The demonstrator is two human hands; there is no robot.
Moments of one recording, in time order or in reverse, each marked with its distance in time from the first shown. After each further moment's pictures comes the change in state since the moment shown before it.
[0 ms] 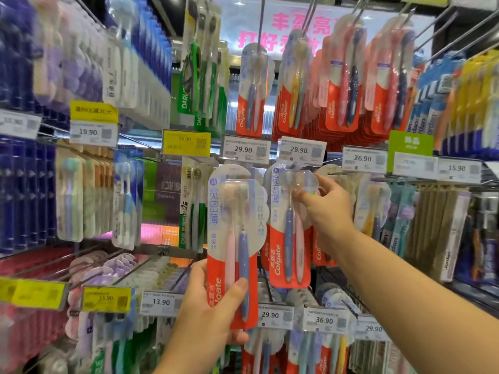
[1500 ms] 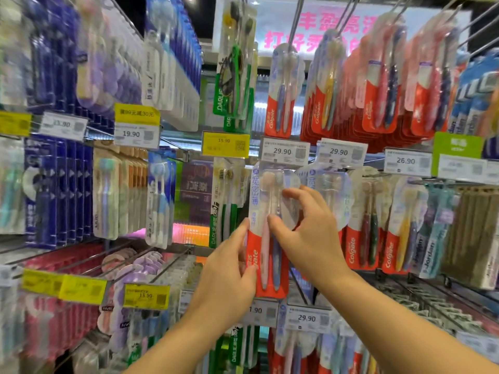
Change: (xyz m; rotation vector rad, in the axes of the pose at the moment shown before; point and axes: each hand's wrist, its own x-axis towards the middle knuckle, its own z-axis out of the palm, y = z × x) left_hand 0.047 0.022 -0.040 0.705 -0.003 0.389; right_hand -0.071 0.005 0.066 -0.655 -0.149 -0.463
